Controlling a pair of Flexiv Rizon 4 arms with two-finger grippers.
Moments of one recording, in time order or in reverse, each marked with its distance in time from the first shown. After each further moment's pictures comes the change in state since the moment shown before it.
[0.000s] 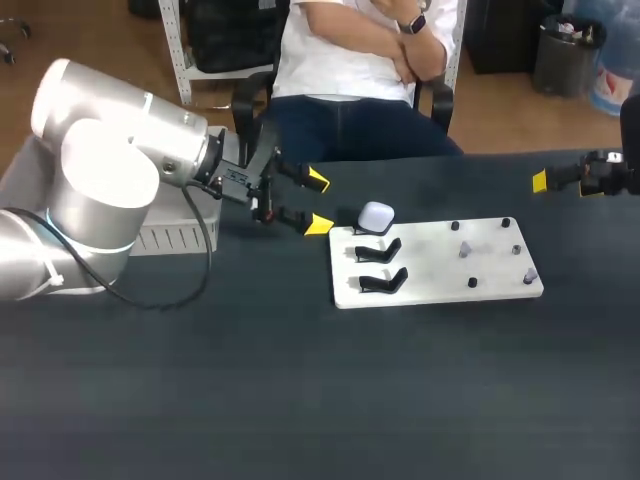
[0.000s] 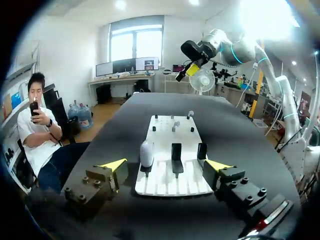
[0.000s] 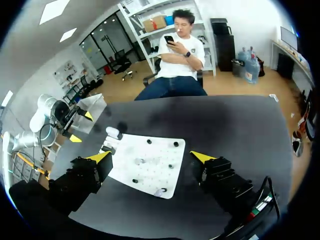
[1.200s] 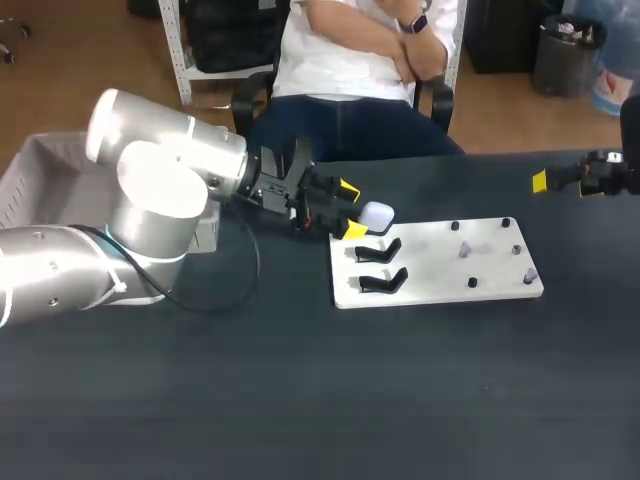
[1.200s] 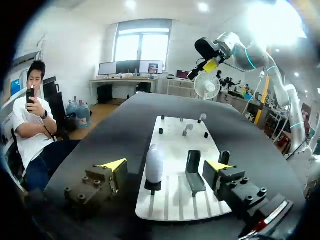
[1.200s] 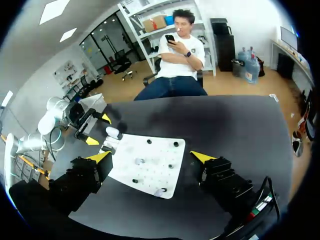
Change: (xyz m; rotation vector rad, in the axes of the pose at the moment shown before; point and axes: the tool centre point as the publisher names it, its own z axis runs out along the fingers) left arm 0.007 0.023 0.066 0.010 -0.059 -0.076; right arm 0.000 0.000 0.000 0.000 0.000 0.000
